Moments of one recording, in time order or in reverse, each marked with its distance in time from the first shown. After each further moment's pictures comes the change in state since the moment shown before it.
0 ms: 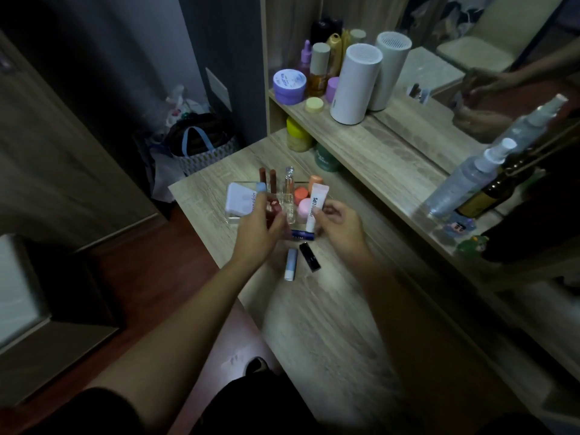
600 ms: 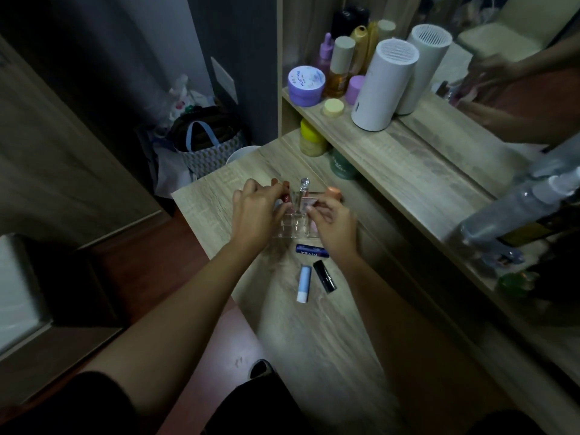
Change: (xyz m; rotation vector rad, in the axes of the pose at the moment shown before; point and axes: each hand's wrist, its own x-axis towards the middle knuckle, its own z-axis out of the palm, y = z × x) left_hand 0.073 -0.022 -0.011 0.520 0.079 0.232; right_hand 0.055 0.011 0.047 -0.150 0.069 -0.060
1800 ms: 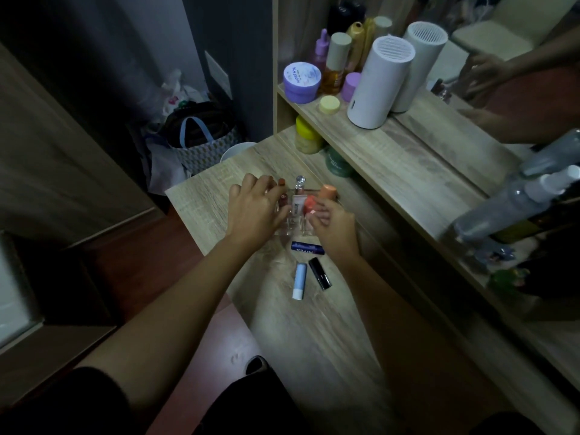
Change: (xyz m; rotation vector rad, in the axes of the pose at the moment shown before) left_hand 0.000 -0.001 -0.004 0.230 -0.032 0.170; right_hand -0.001 0.008 -0.007 -0.344 -0.008 -0.051
